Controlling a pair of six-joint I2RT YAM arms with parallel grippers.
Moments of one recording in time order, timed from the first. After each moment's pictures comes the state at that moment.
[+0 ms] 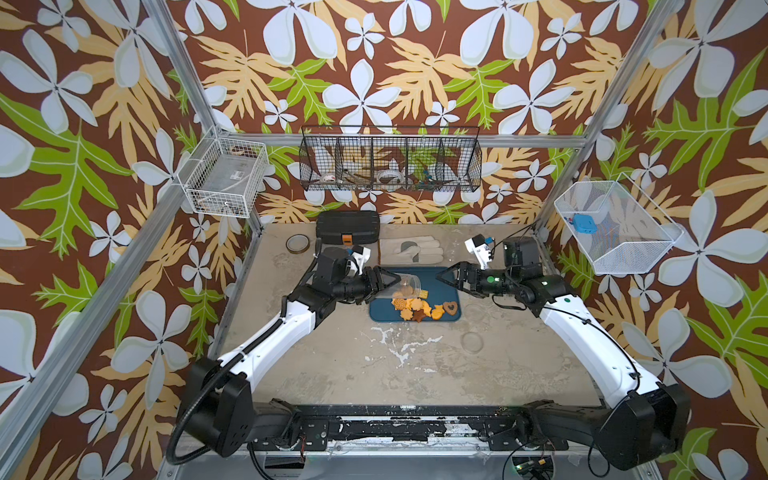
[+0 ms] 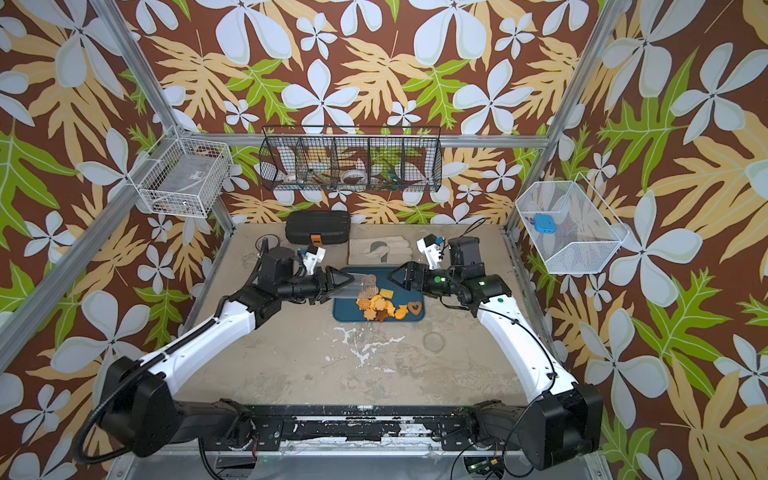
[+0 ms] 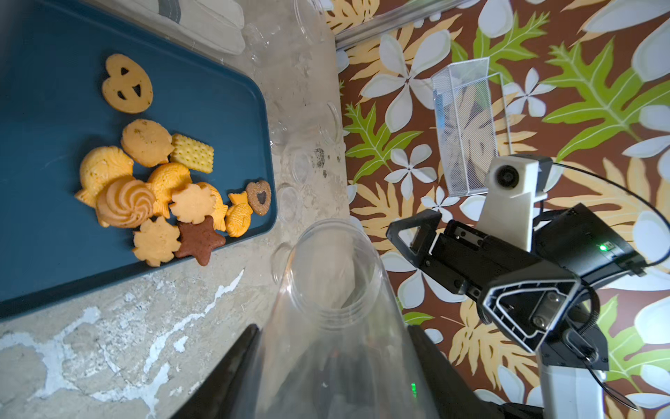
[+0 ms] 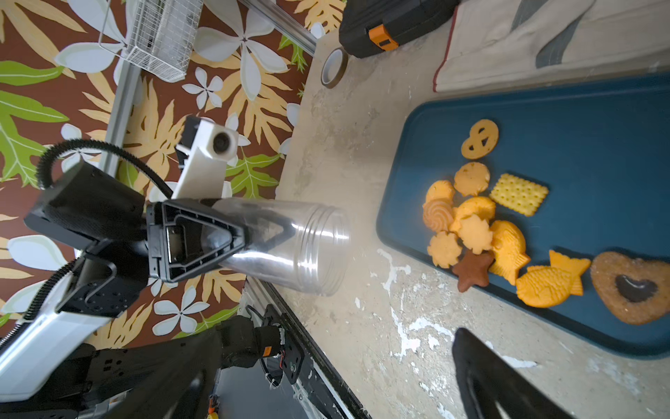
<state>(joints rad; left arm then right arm) -0.43 1.30 0.93 -0.06 0.66 -1.04 0.24 1.29 1.17 -0.55 -0.77 0.52</state>
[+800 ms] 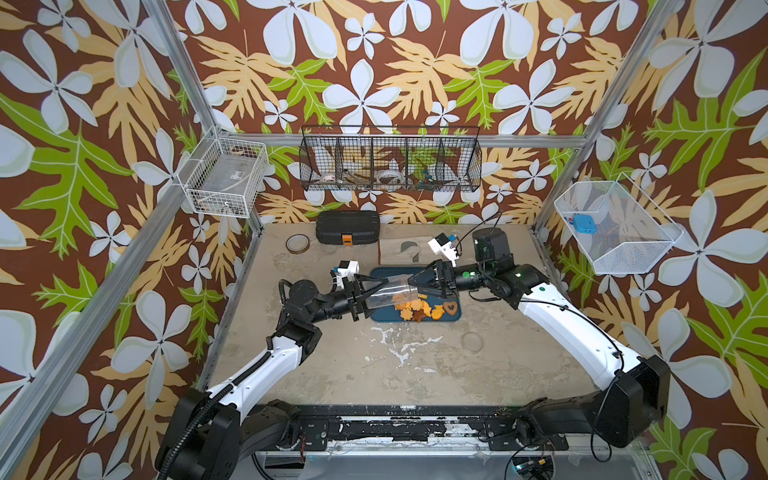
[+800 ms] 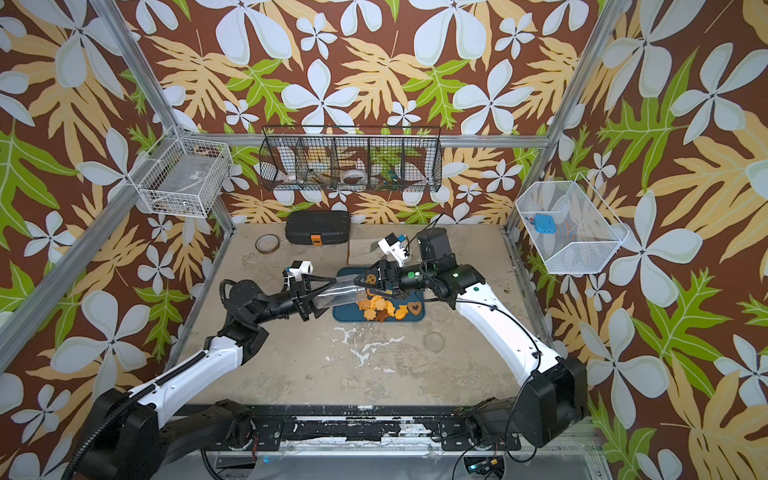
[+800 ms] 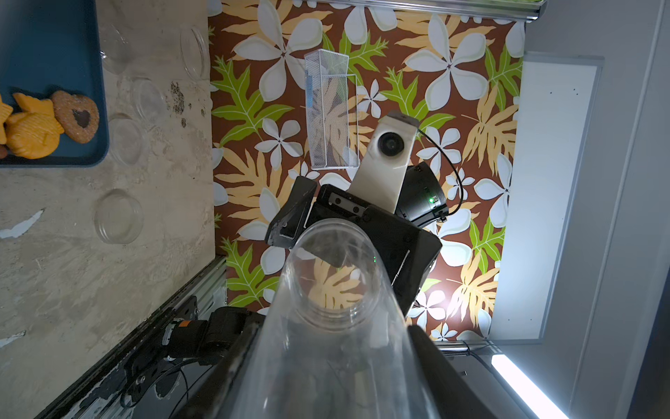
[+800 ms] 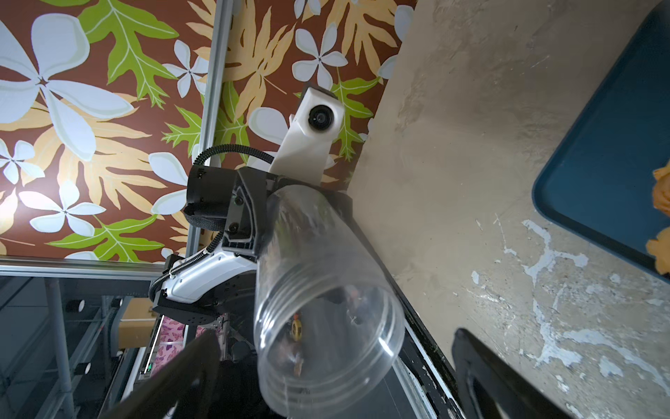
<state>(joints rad) -0.37 1.14 0.59 0.70 0.87 -1.73 0.45 1.40 1.27 -0.45 -1.01 0.68</state>
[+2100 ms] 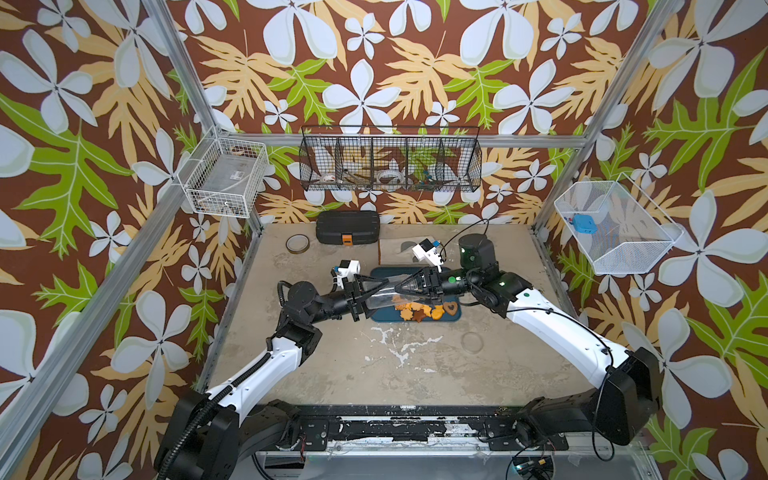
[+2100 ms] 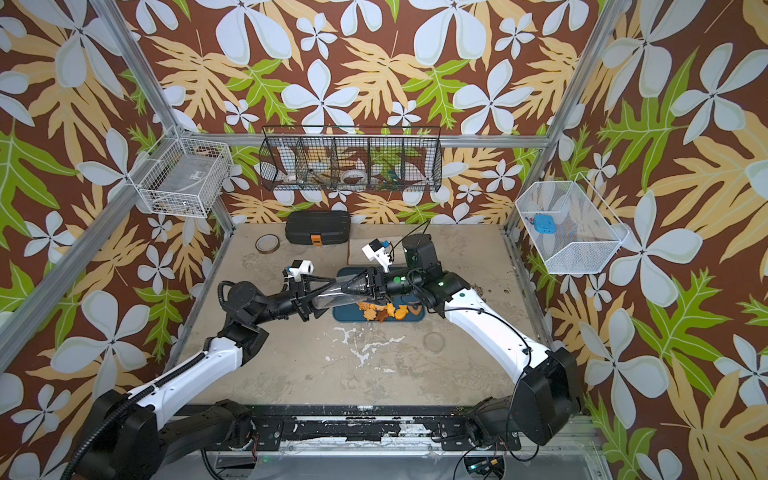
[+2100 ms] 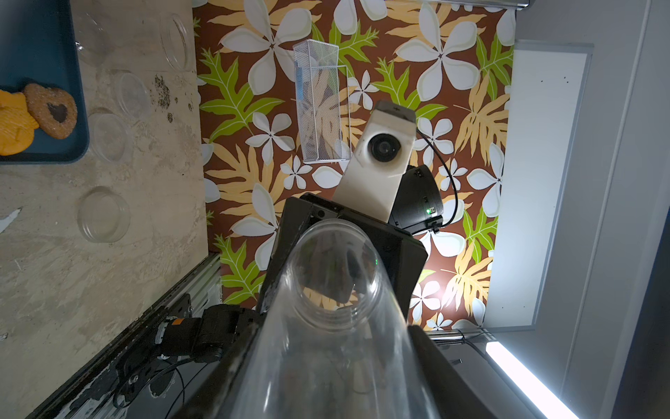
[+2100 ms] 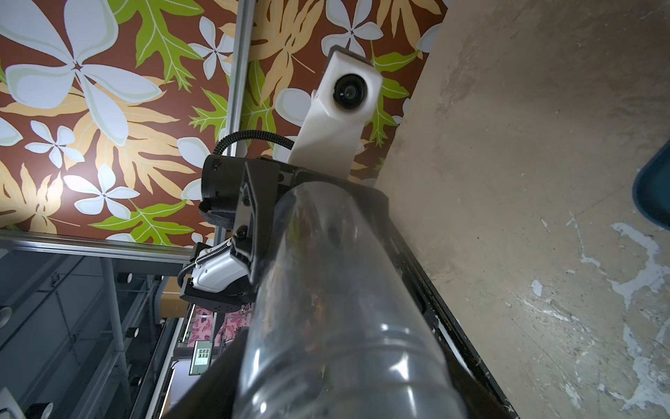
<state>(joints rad) -0.38 1.13 0.58 0.74 0.88 -1.74 0.54 1.42 1.20 -0.23 -1.03 0.84</state>
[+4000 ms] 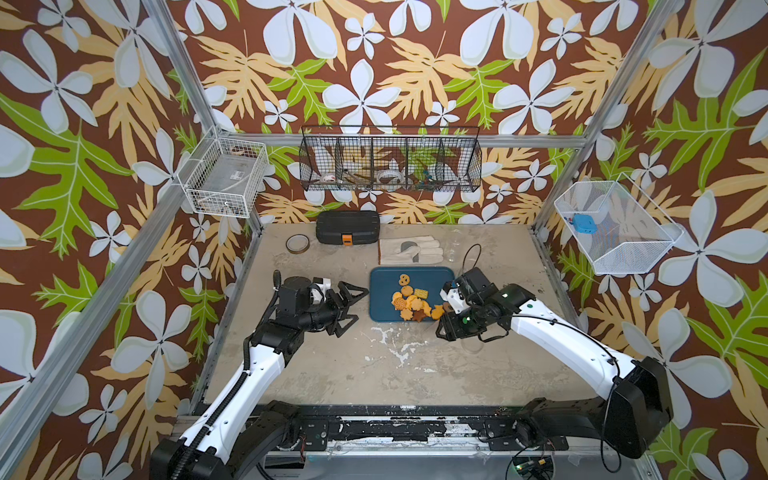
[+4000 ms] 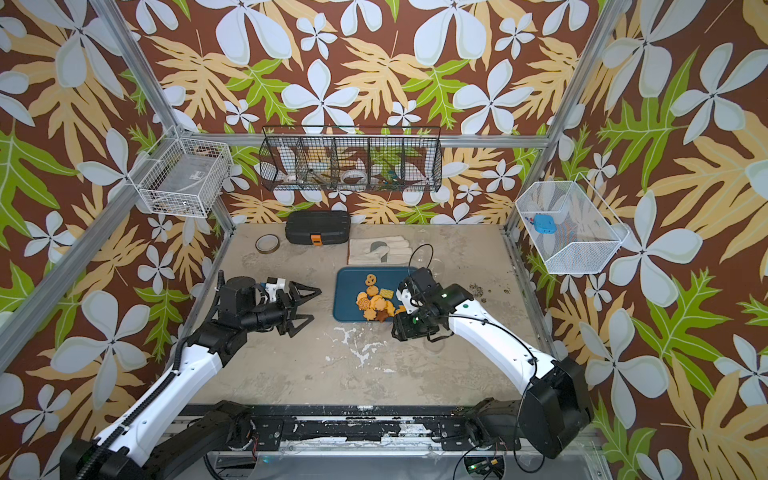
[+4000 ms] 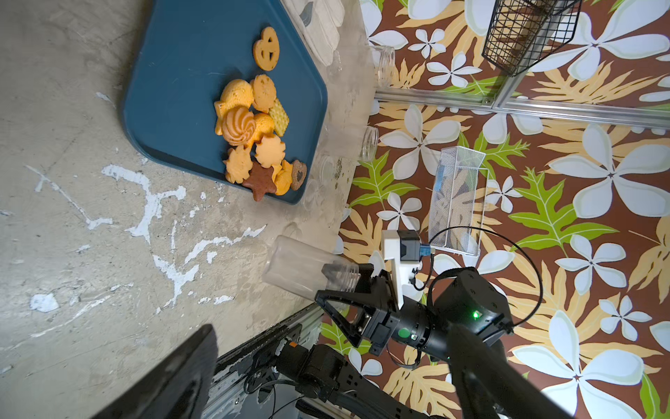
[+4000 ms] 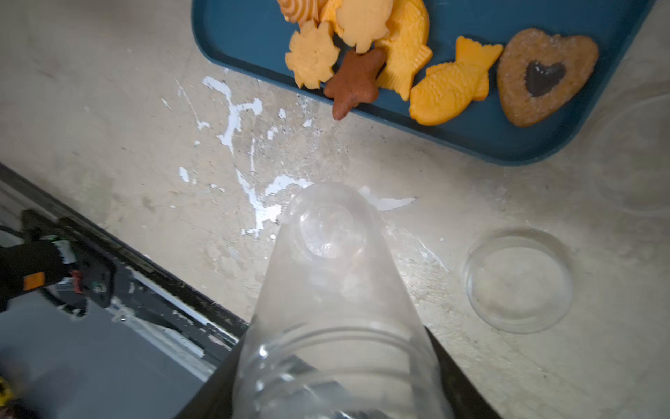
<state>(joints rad) -0.25 0.96 0.69 -0.24 0.68 -1.28 0.59 1.35 1.07 -0.95 -0.19 0.29</state>
